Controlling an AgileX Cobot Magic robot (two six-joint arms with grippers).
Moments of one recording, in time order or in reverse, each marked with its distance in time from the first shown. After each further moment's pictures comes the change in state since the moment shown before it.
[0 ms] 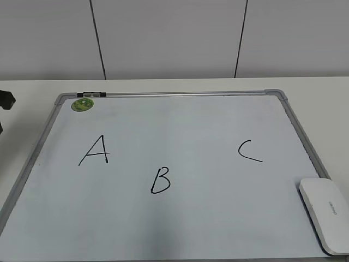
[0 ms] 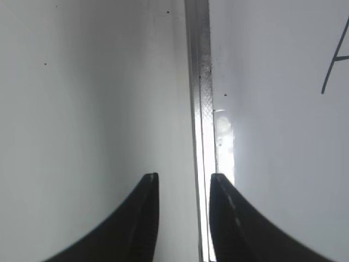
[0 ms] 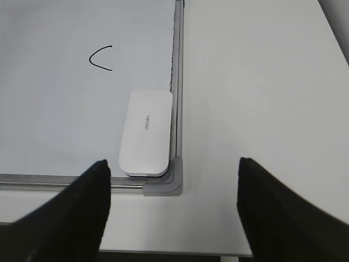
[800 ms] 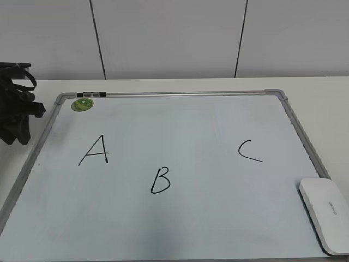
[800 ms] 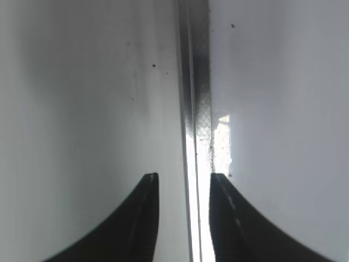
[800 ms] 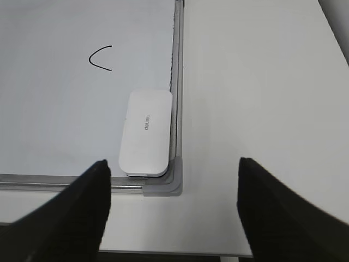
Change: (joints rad) left arm 0.000 0.289 -0.176 -0.025 -0.029 0.002; right arm 0.000 0.000 0.000 0.000 0.000 0.000
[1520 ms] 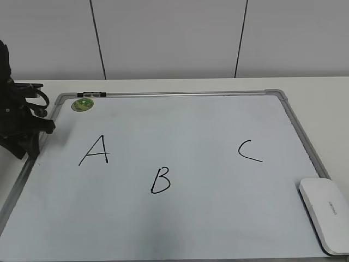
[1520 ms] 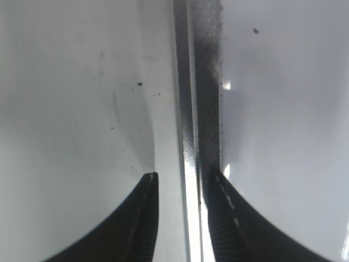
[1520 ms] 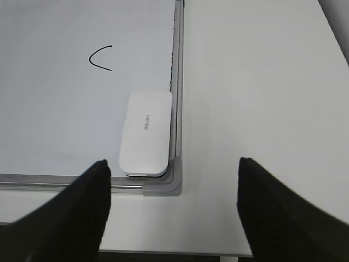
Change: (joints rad) left arm 0.000 0.131 -0.020 0.000 -0.044 0.002; right arm 0.000 0.000 0.000 0.000 0.000 0.000
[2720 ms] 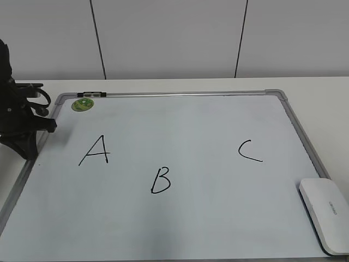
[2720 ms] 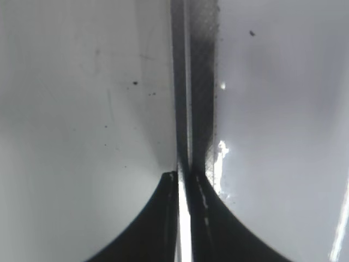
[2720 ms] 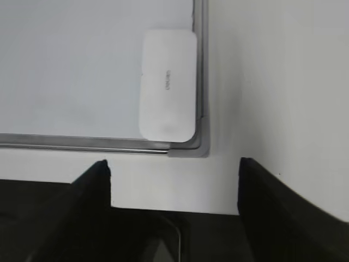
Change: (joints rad) left arm -0.002 0.002 -0.004 -0.017 0.002 -0.006; right arm 0.000 0.624 -0.140 0.088 -0.048 0.002
